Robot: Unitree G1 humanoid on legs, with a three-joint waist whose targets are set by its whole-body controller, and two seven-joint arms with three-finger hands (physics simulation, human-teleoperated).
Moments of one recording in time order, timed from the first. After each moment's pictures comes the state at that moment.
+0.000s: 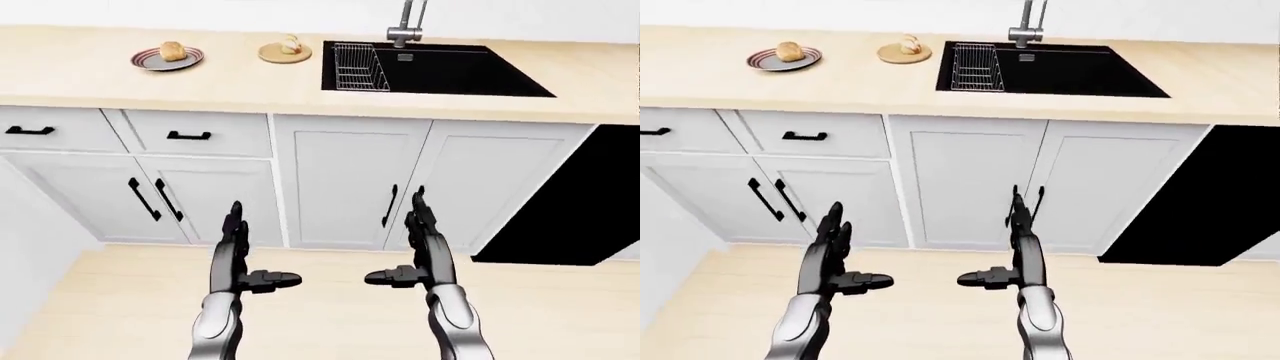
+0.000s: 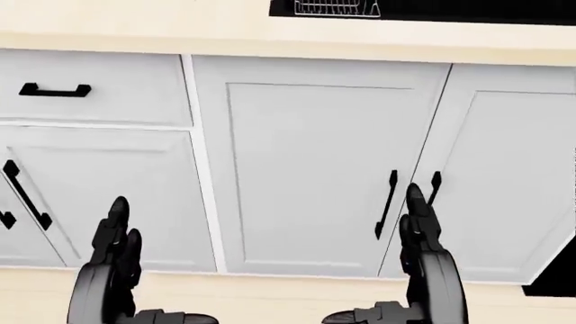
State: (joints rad) left arm 0.03 0.02 0.05 -0.02 -0.04 0.10 -0.02; right arm 0.01 -0.02 -0.03 0.05 -0.02 0.00 0.02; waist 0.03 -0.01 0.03
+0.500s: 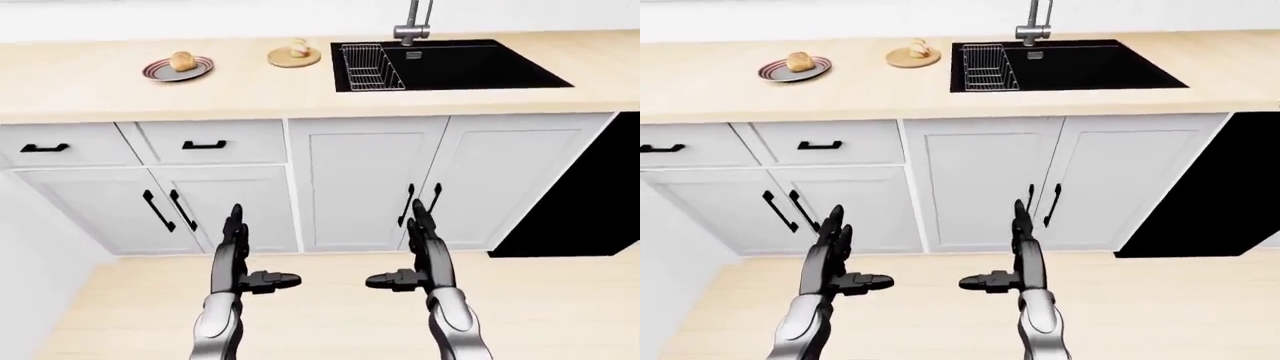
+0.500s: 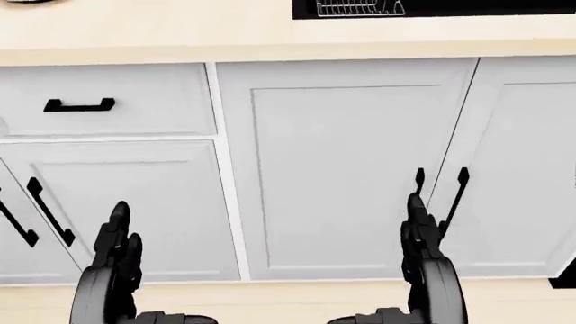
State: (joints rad) left arm 0.01 0.02 0.06 0.05 -0.04 0.07 -0.02; right arm 0.02 -0.02 -0.04 0.08 -0.02 0.01 0.02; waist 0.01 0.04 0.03
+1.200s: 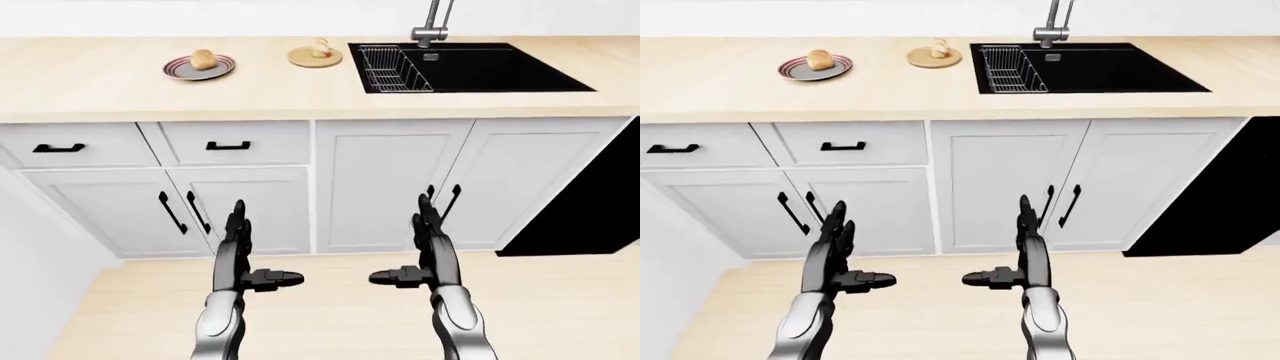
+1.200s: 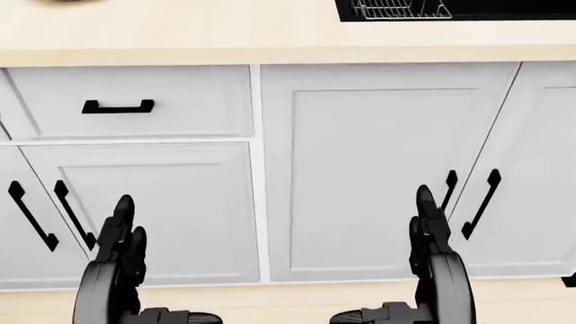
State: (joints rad) left arm 0.01 0.02 0.04 0.02 -0.04 0.07 -0.02; right arm 0.02 -0.02 -0.05 0.05 -0.02 0.00 0.01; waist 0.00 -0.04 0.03
